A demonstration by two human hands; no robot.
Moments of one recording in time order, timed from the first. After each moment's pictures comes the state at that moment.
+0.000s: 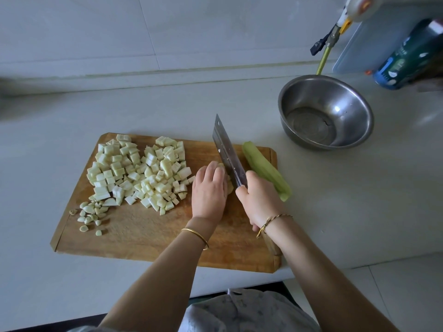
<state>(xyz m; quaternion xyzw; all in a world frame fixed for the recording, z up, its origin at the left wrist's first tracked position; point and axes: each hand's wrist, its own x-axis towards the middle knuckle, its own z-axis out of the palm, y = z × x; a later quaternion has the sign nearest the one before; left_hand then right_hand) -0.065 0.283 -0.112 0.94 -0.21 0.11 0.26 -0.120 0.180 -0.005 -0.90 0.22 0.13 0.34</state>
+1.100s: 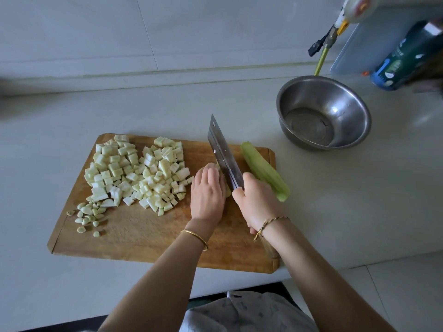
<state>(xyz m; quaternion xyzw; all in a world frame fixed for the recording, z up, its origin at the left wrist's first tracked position) -0.065 0.281 -0.121 0.91 -0.19 0.15 0.34 -0.121 0.184 -0.004 -0.91 0.21 0.13 0.34</state>
